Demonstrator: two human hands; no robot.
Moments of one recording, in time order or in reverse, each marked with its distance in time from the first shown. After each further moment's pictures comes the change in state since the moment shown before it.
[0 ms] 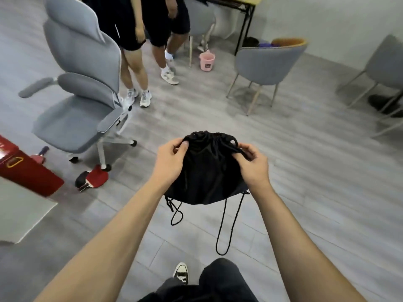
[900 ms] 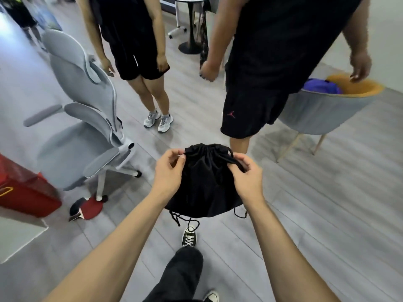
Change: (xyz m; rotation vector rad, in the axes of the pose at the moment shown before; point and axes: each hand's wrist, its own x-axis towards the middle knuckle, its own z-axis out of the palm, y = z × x) left_hand 0.430 0.004 0.143 0.033 0.383 -0.094; right_hand 0.488 -0.006 0.050 0.058 -0.255 0.003
